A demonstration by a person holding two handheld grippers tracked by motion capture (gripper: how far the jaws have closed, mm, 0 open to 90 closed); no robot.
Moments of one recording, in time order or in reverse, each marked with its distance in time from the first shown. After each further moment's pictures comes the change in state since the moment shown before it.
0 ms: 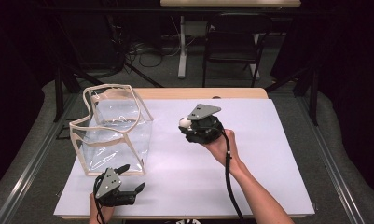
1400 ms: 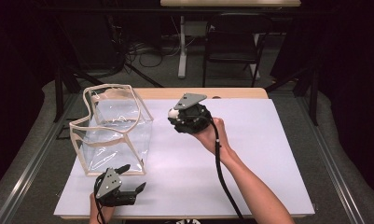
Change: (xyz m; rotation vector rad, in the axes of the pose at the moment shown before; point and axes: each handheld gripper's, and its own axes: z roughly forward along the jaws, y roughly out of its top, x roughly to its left) left arm -0.001 0.000 0.001 0.000 -0.004 0.007; right arm 0.001 0.038 0.017 -0.007 0.018 -0.055
